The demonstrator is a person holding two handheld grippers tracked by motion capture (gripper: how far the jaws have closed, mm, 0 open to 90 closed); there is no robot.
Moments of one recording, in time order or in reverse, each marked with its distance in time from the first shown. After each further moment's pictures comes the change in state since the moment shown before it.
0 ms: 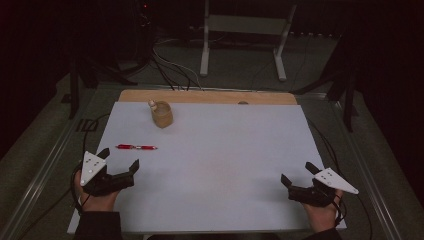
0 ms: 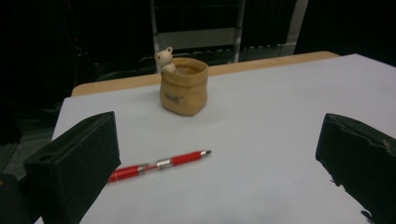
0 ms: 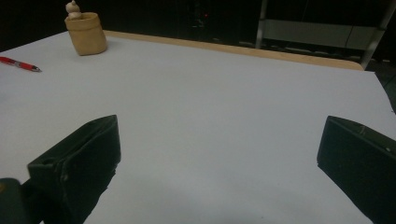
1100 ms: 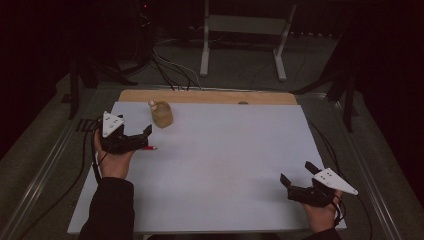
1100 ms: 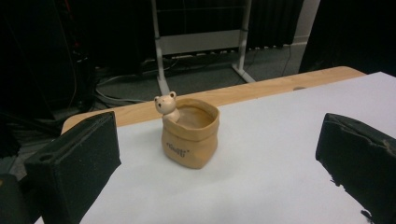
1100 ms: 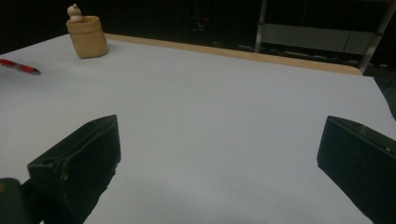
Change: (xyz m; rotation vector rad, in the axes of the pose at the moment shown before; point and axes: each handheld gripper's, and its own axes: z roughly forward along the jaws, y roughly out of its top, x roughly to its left) left arm 0.011 0.056 0.084 0.029 0.016 -0.003; right arm 0.003 0.001 0.000 -0.013 -0.002 -0.005
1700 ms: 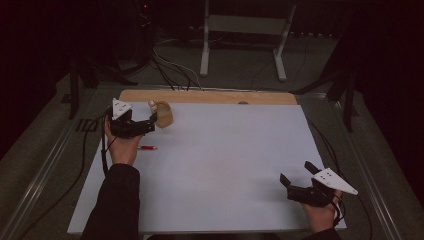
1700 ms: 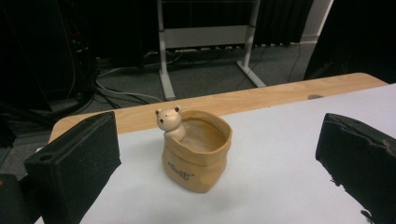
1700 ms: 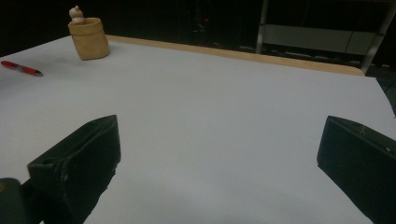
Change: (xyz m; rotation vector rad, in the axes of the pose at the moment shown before) left arm 0.009 0.011 0.045 0.025 0.019 -0.042; right arm 0.000 0.000 0.001 -0.004 0.005 0.004
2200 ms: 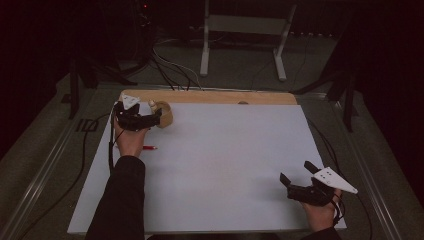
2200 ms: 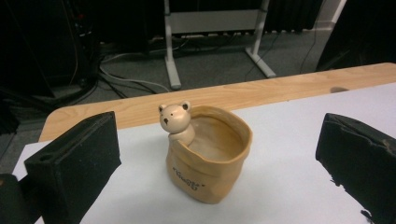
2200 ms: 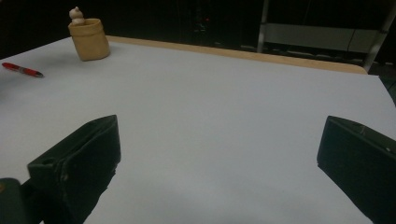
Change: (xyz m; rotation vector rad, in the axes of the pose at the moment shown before) left arm 0.005 -0.002 0.043 0.066 0.032 -0.008; right arm -0.002 0.000 0.002 0.003 0.005 0.012
